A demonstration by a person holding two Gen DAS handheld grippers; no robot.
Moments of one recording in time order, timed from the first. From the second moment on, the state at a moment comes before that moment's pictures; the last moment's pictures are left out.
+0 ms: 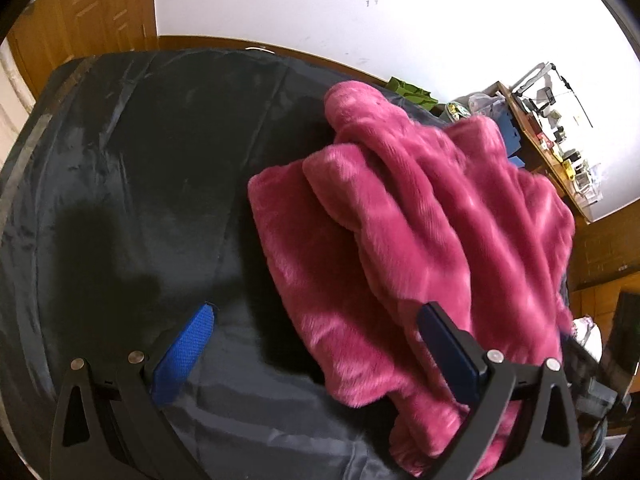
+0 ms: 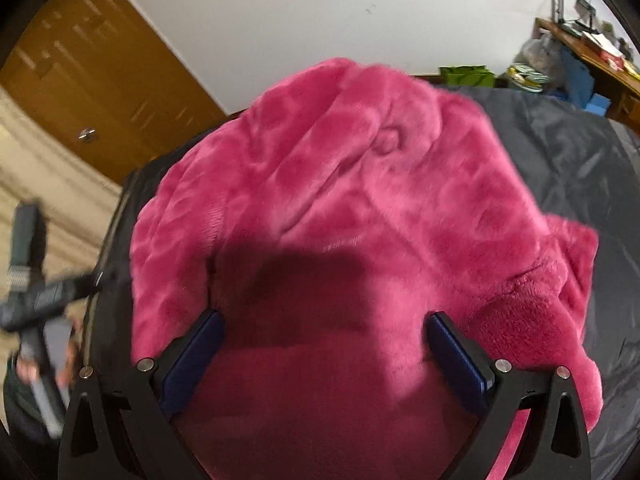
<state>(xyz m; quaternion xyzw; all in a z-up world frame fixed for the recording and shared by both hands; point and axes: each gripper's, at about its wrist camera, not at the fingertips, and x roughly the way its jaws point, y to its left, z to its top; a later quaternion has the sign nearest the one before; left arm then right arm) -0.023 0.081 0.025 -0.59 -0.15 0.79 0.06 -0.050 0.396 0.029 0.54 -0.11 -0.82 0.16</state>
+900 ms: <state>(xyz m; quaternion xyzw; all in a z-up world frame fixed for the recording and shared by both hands) -0.026 0.098 0.010 -0.61 -0.19 0.77 0.09 0.081 0.381 -0.025 0.54 0.00 -0.82 0.18</state>
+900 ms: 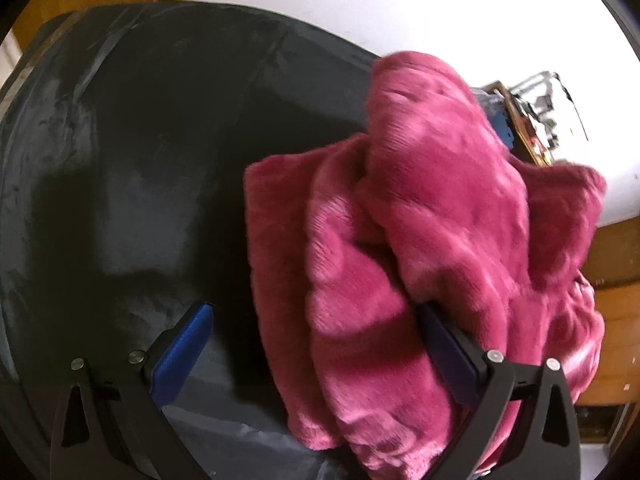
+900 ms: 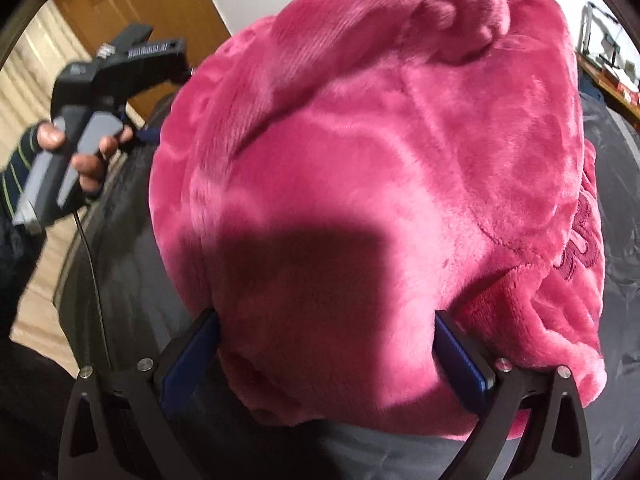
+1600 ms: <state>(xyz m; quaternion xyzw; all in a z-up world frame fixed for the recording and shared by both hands) 0.051 0.275 0.036 -0.54 0.03 0.79 0.29 0.103 0.412 -0.046 0.56 -0.03 -0.81 0.17</state>
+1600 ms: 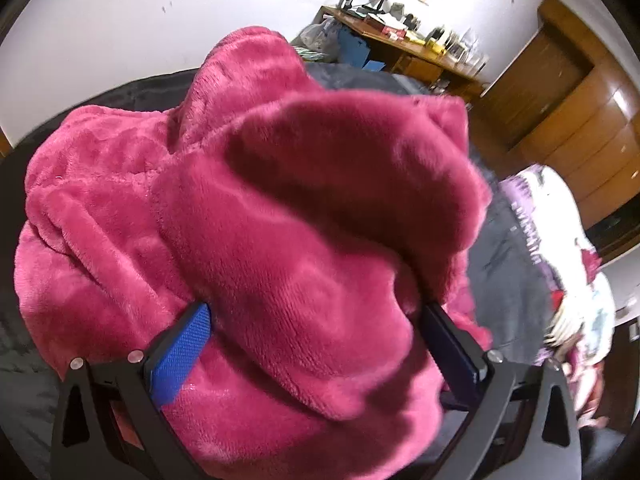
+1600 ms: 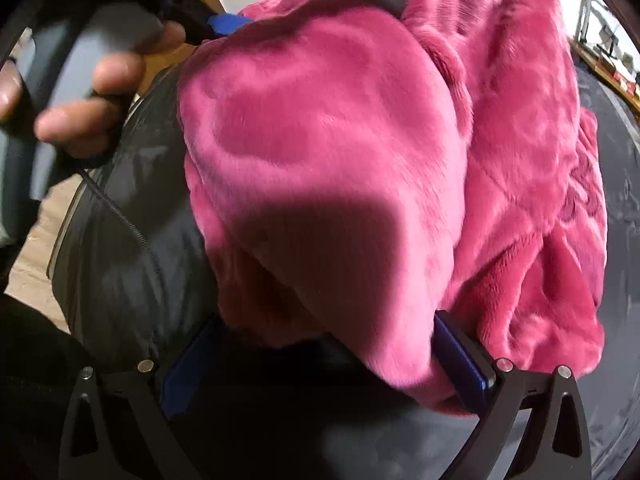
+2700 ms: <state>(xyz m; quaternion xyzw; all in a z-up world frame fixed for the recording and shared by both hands) 0.082 0.231 0.002 -0.49 -0.03 0.84 0.23 -0.134 0.399 0.028 0.56 -0.04 -0.76 0.31</state>
